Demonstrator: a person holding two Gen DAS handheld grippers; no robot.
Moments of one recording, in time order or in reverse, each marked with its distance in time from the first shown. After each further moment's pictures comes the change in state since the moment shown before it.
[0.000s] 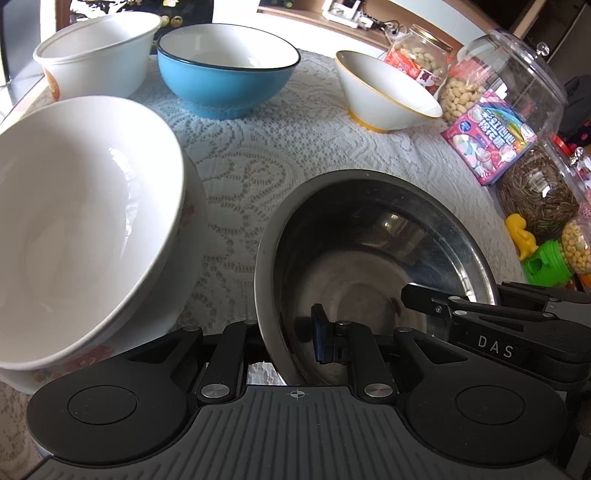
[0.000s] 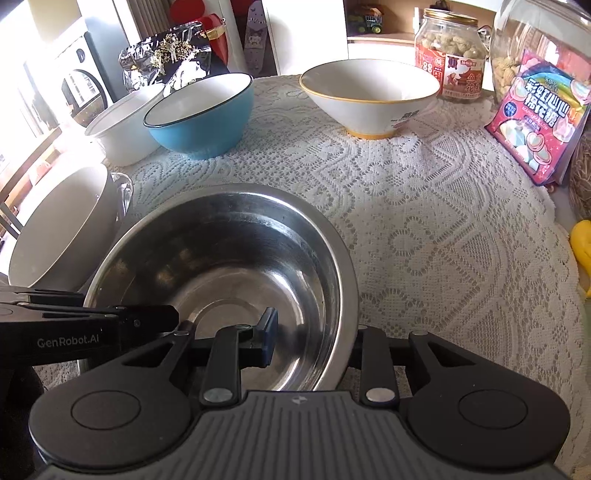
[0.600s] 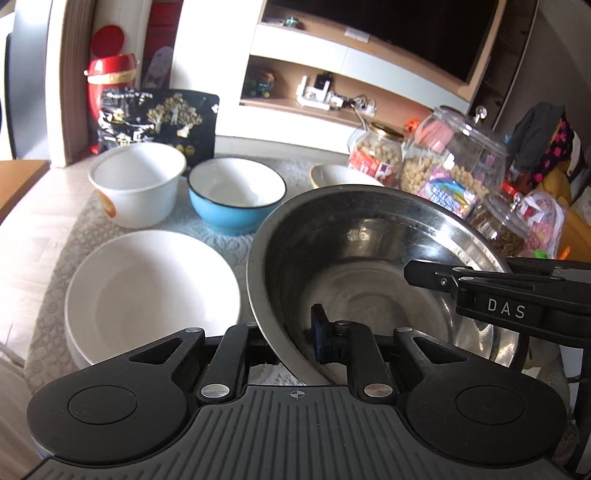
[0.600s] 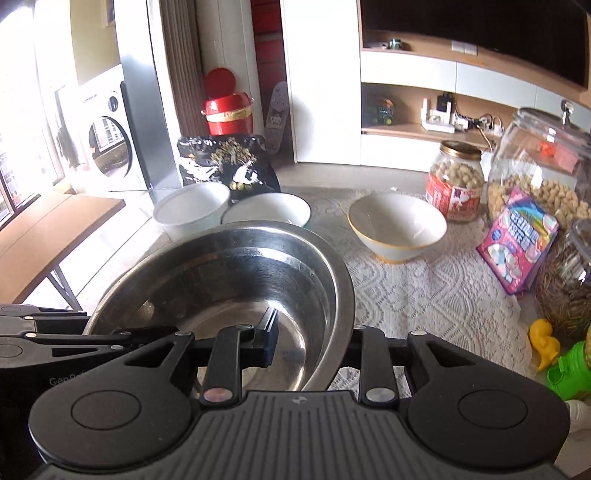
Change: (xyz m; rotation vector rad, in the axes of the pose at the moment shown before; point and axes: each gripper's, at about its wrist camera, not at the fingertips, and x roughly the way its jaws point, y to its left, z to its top) left arm -0.135 0.011 -0.012 0.081 -0.303 -0.019; right arm -0.118 0.080 0.027 -0.101 -0.279 -0.015
